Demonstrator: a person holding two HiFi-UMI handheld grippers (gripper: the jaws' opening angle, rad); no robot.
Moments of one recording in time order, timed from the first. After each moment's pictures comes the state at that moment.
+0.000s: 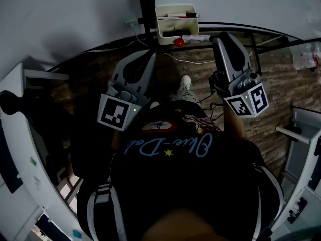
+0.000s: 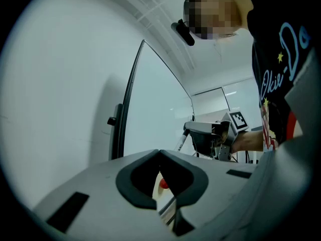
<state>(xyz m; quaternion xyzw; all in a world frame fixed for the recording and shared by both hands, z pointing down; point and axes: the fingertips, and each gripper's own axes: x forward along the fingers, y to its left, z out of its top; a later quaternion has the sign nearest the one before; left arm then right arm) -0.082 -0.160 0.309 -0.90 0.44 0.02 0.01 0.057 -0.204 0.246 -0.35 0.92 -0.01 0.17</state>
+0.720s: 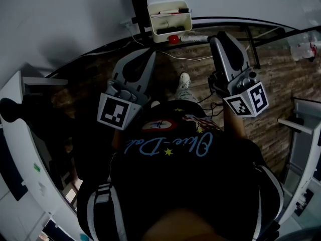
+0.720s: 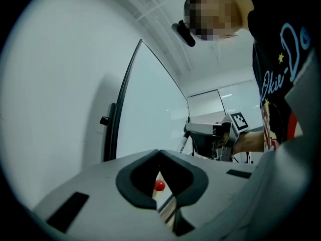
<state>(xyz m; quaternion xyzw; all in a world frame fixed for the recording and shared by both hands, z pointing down) -0.070 -0.157 0.305 -0.91 0.42 0.03 0.01 0.068 -0.190 0.247 -0.37 0.91 -0.01 0.16</state>
